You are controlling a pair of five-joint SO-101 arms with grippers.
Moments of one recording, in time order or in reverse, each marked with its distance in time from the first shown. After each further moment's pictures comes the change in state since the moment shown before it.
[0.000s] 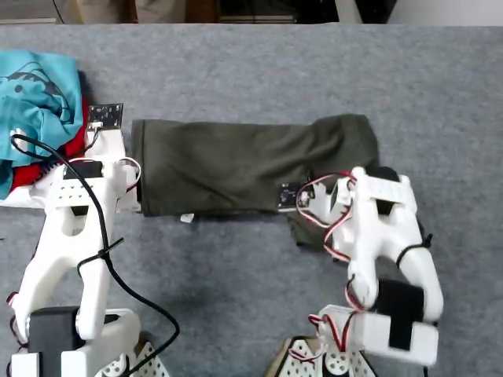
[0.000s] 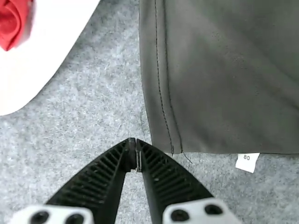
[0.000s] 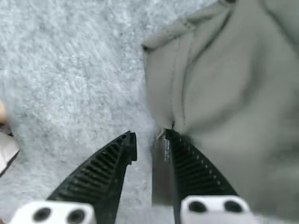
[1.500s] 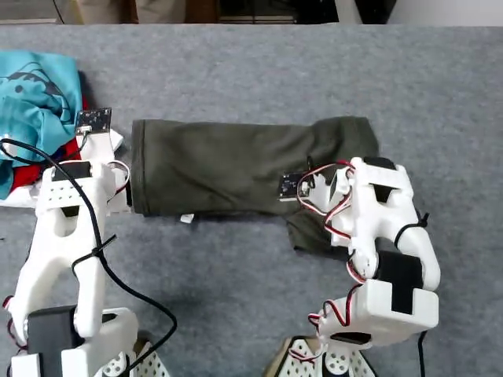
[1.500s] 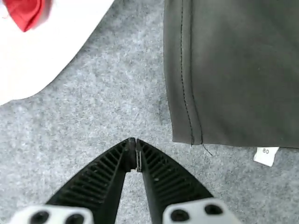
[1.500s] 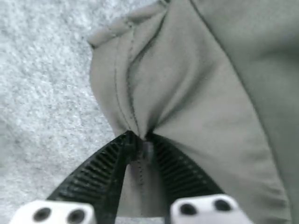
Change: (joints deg) left arm -3.8 0.0 0.0 2.7 -2.1; right arm 0.2 14.1 -6.4 -4.0 -0.1
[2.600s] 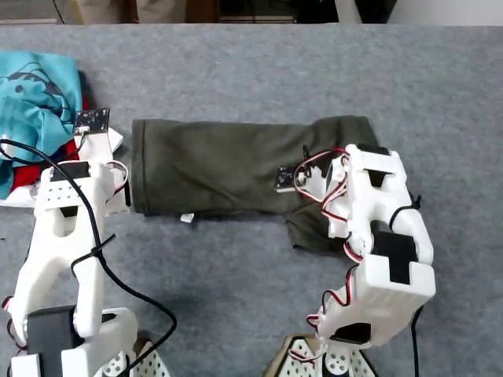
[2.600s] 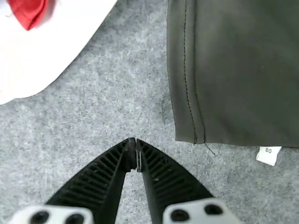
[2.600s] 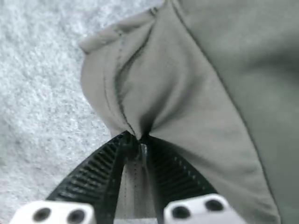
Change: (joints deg) left arm -0.5 0.0 0.0 0.1 0.0; right arm -1.8 9.6 -9.8 5.2 -1.7
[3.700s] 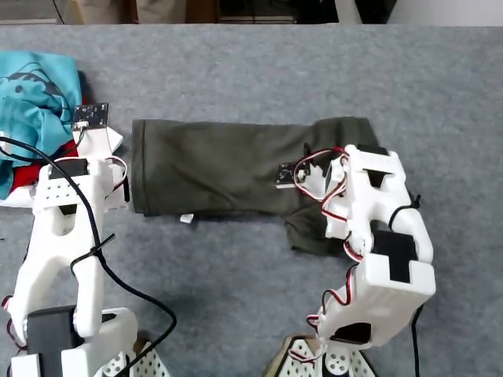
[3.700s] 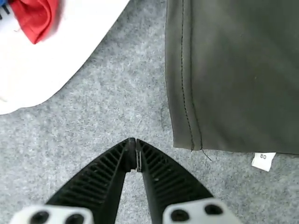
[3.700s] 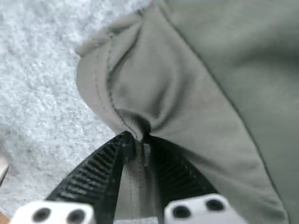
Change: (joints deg) left arm 0.0 0.0 -1.8 0.0 -0.4; right arm -0.2 0.9 0.1 1.1 -5.2
